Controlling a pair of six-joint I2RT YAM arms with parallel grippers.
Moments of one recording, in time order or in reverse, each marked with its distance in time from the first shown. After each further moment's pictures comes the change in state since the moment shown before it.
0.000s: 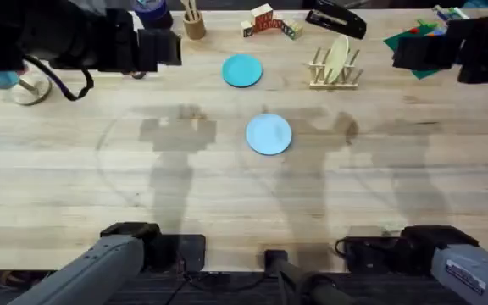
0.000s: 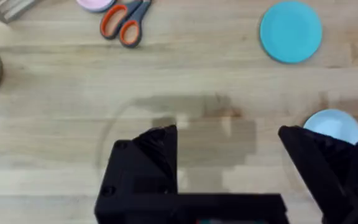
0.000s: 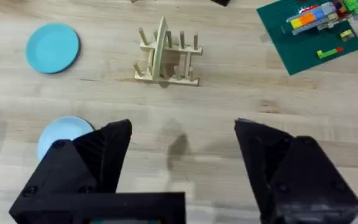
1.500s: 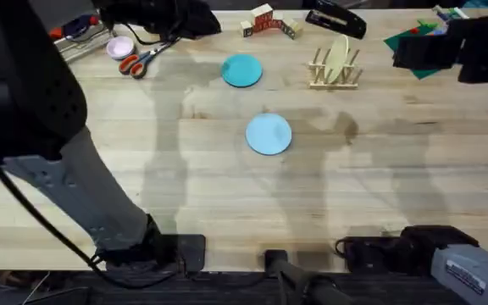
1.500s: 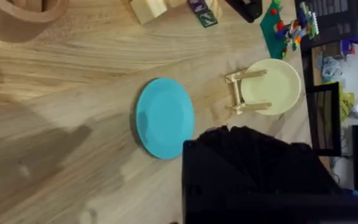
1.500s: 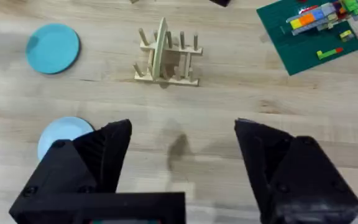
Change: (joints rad) left arm 0.096 0.843 0.293 0.418 0.932 -0.094; right arm 0.000 0.000 0.002 0.000 0.000 0.000
